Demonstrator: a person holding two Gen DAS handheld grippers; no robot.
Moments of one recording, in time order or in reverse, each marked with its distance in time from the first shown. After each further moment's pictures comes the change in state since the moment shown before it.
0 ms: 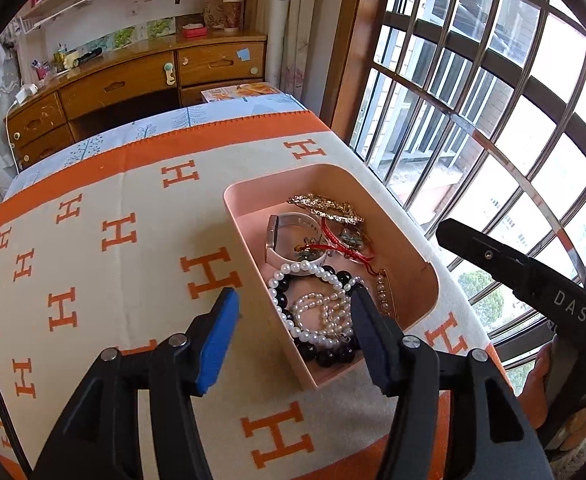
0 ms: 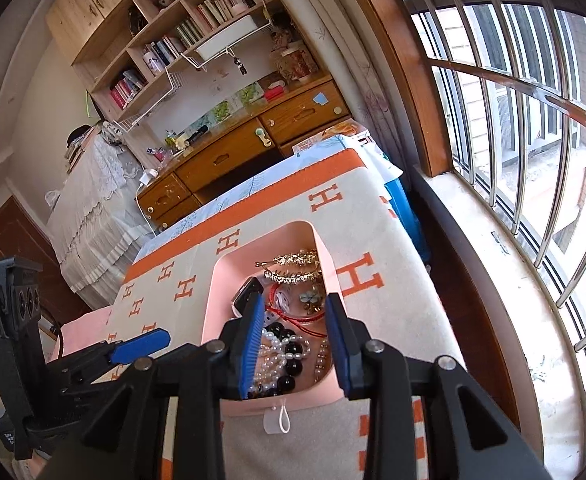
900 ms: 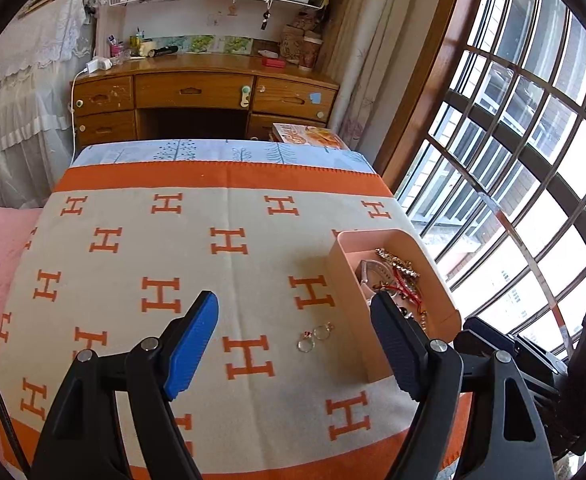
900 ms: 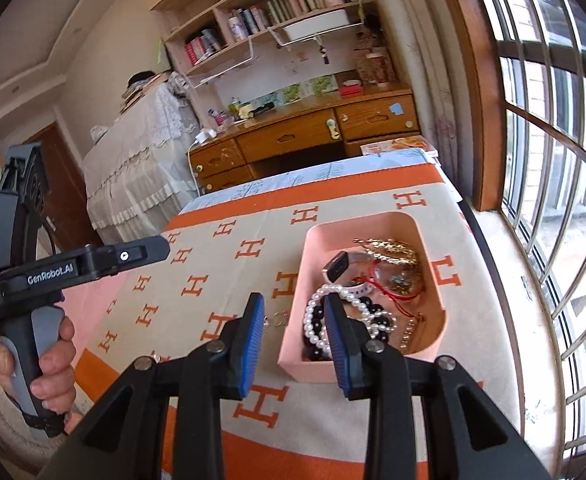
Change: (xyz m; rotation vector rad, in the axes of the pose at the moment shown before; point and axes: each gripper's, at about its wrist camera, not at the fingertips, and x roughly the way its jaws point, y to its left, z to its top) left arm -0.085 0.097 -0.016 -0.224 -0.138 0.061; right arm -0.015 0.090 -0.038 -0.307 0.038 0.091
